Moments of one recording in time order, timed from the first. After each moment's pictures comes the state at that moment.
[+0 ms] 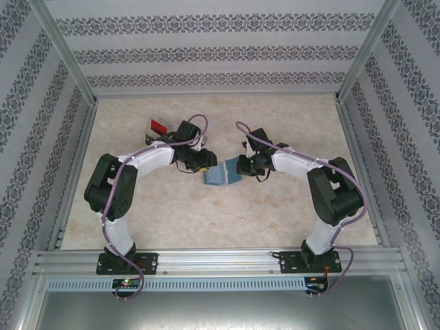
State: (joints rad) left arm -0.44 1.85 1.23 -0.45 0.49 -0.64; right arm 0.45 1.75 1.05 -0.41 -0.30 0.51
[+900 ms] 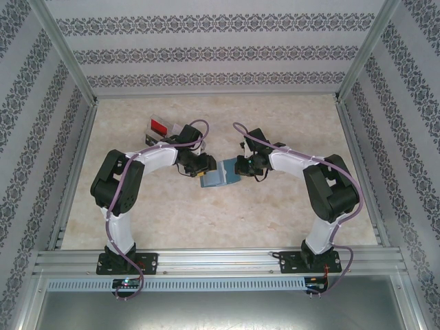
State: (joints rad) left arm -0.44 1.92 1.23 -0.46 0.43 -0.66; right arm 0.46 1.79 1.07 -0.41 -0.30 0.50
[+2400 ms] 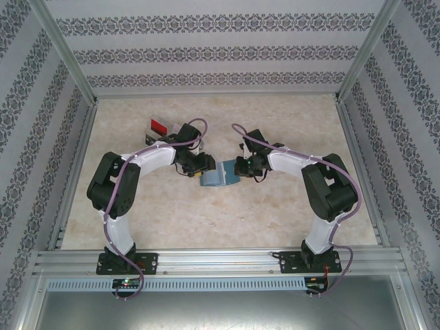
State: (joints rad) left arm -0.44 1.88 1.24 -0.52 0.43 -0.66; right arm 0.46 1.80 1.07 -0.41 -0.30 0.50
